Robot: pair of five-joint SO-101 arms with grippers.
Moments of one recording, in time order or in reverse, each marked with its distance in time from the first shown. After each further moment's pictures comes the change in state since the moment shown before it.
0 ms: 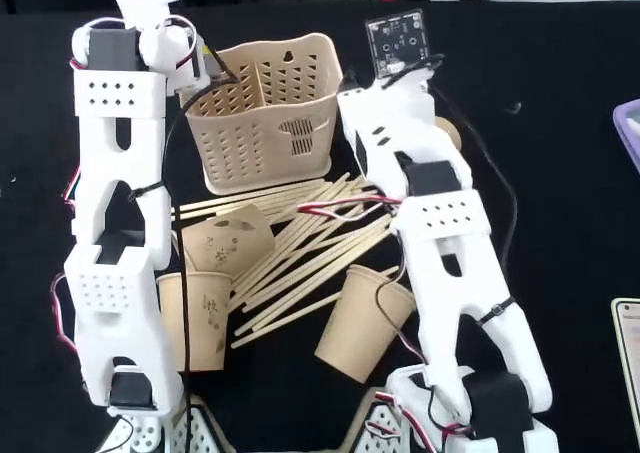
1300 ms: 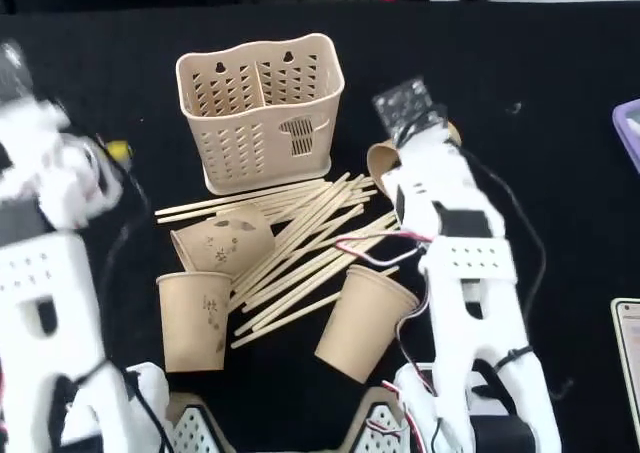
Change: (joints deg) left arm -19.1 -72.4 95.1 -29.5 -6.5; right arm 10.4 -11.6 23.4 6.1 21.5
